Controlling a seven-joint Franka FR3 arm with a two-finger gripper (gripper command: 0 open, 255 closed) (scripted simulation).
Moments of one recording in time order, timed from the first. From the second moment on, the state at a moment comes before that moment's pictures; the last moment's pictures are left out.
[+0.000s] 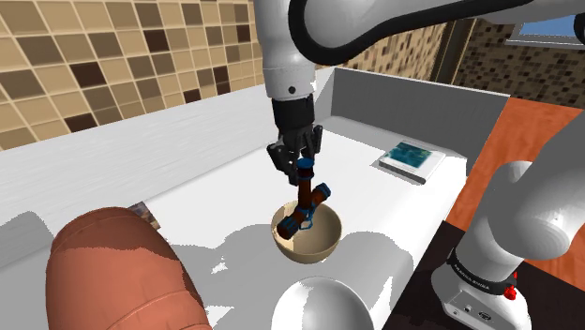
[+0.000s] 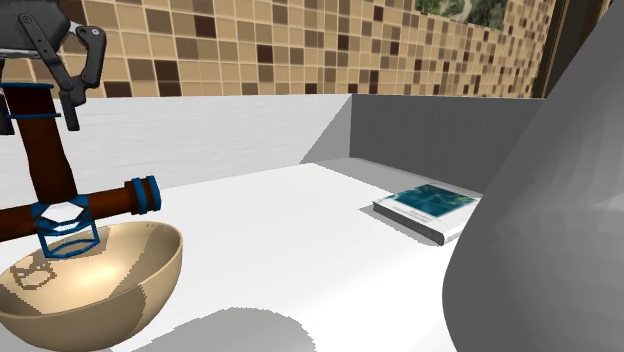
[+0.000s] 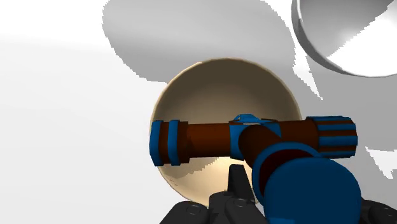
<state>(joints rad) 0.18 -0.25 0.42 -2.02 0.19 1.66 0.47</state>
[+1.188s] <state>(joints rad) 0.18 -0.24 0.42 -2.02 0.18 1.67 0.48</state>
